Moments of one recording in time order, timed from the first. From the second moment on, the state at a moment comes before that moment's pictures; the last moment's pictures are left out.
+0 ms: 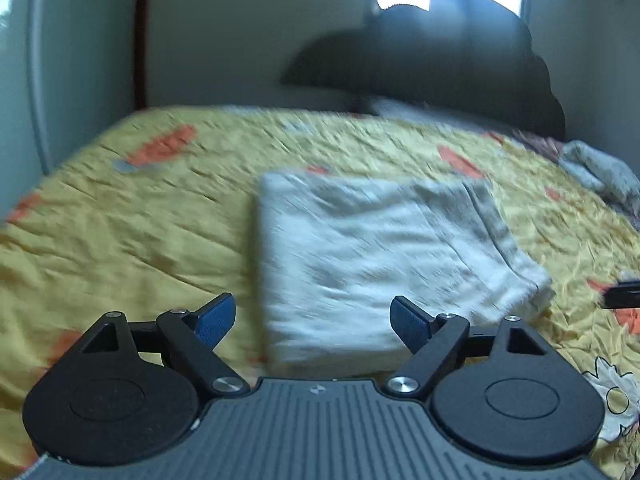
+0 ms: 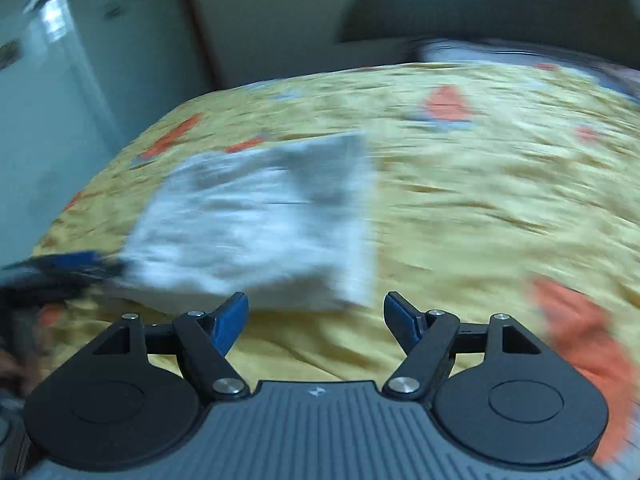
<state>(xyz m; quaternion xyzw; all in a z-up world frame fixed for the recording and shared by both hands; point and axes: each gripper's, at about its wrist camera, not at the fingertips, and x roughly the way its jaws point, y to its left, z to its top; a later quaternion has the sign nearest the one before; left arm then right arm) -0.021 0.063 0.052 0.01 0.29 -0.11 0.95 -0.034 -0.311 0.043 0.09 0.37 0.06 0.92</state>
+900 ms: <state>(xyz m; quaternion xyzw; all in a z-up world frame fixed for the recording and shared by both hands) -0.057 0.014 0.004 0.03 0.31 -0.06 0.95 -0.025 -0.205 -0.006 0.05 0.34 0.01 0.94</state>
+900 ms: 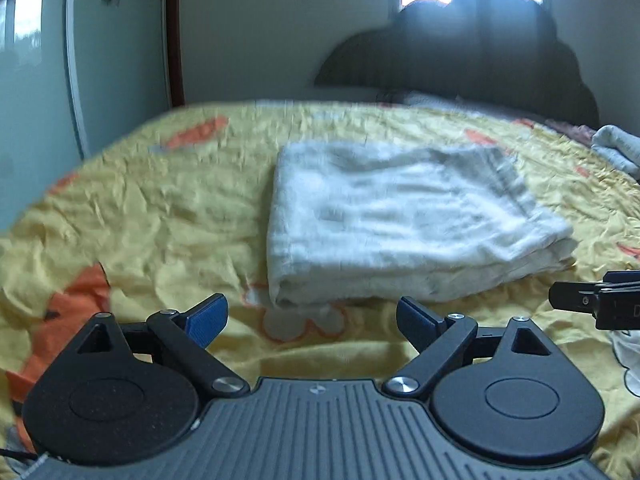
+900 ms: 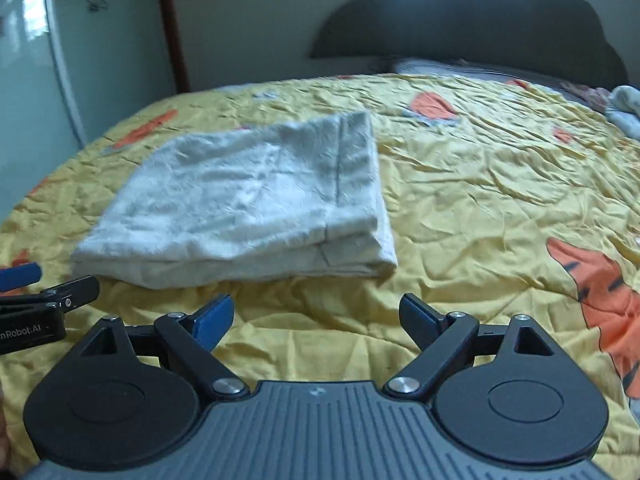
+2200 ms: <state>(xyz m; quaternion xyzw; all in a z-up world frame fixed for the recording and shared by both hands) -0.048 0.015 -0.016 0.04 0.34 -0.07 0.94 -0.025 -0.185 -0.032 0.03 0.34 -0.01 0.94</state>
